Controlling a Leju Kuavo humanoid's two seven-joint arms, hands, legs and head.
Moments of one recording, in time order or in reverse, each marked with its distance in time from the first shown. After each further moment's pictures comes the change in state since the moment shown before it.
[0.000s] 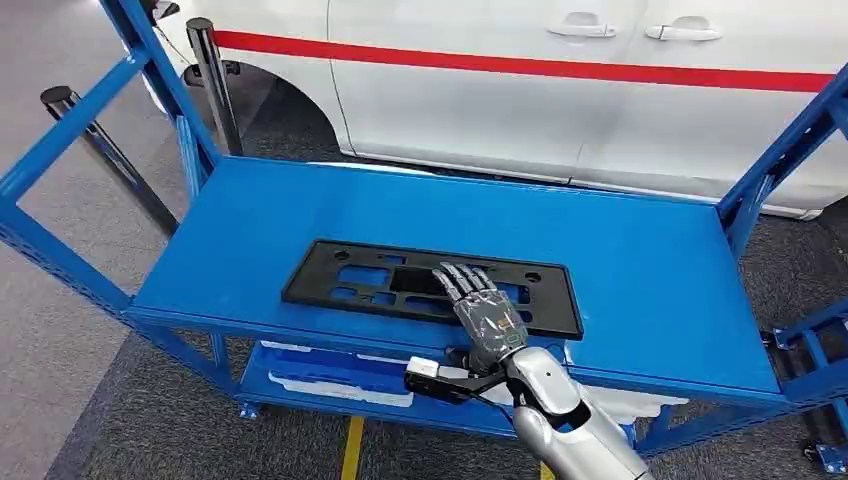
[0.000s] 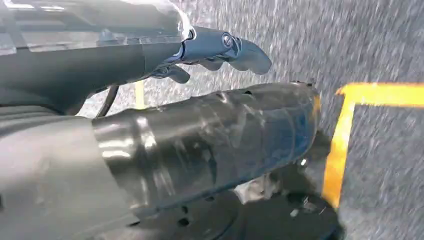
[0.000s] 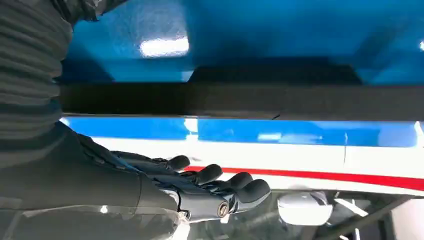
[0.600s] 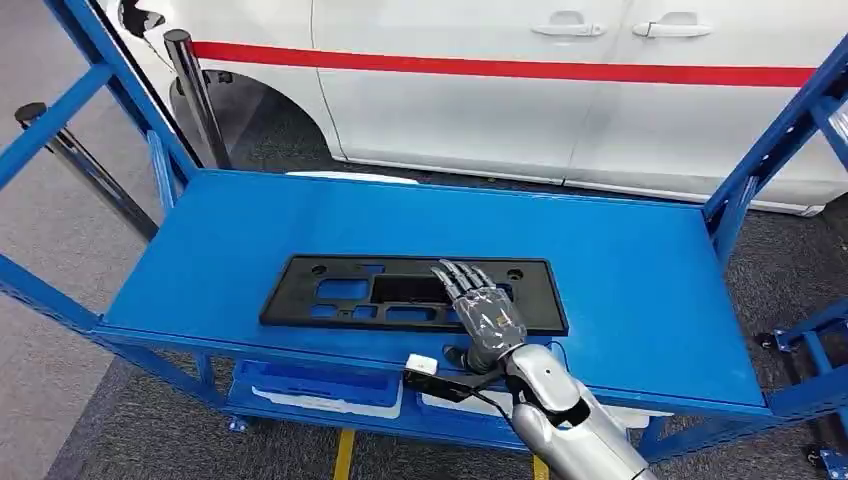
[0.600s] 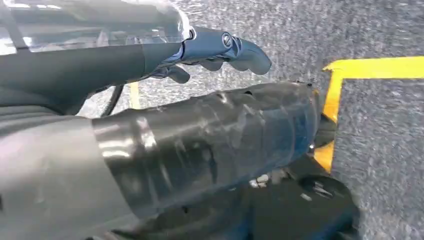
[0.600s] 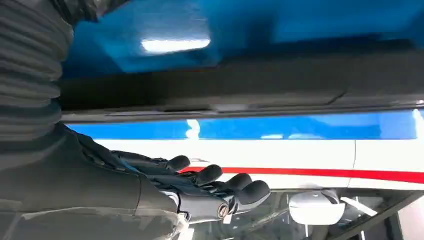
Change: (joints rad) left arm -0.001 -0.001 0.002 0.000 -0.003 0.001 0.001; right arm -0.014 0.005 0.011 0.003 -0.002 0.003 -0.002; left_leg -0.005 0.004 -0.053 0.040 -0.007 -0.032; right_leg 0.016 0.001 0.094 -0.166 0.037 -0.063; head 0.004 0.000
